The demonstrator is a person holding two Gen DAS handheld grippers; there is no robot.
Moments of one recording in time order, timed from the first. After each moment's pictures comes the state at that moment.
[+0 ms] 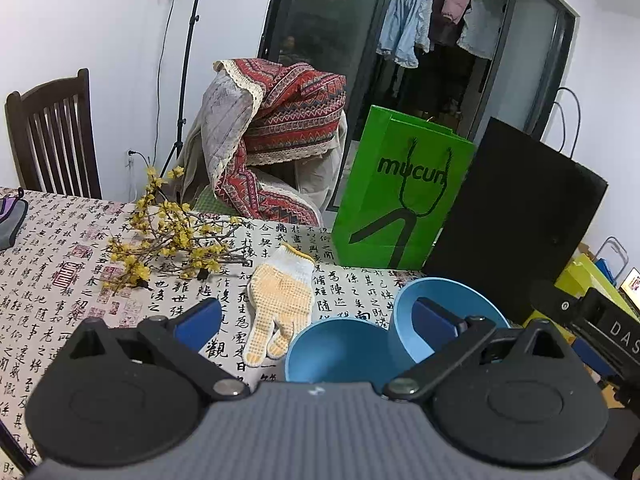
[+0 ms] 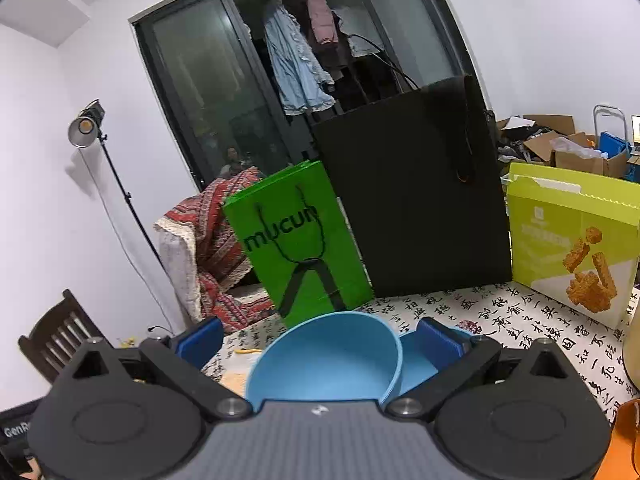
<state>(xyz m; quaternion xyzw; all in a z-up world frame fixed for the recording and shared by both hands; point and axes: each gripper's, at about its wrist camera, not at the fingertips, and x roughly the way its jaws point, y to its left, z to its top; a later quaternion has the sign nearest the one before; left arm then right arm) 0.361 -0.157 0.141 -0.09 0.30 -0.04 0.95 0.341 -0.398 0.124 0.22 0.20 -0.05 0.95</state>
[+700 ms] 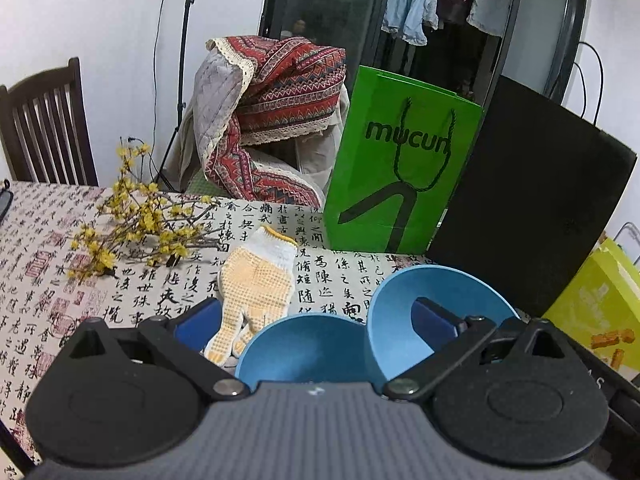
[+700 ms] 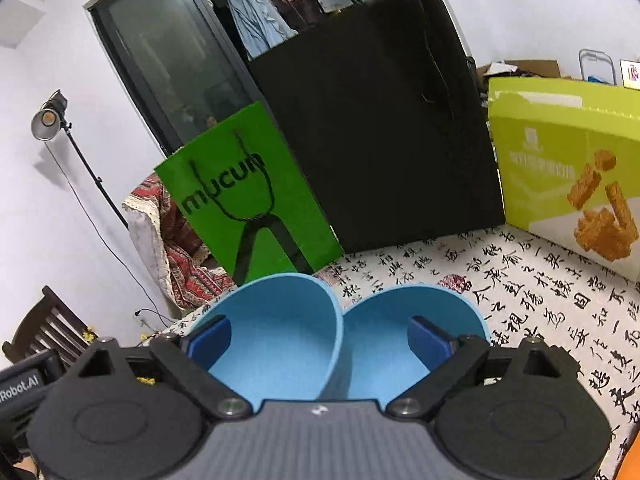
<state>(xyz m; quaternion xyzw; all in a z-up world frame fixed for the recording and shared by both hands) 0.406 -0.215 0.108 -0.08 0.33 -0.02 0.94 0.392 -0.441 0.055 0.26 0.26 -0.06 0.93</state>
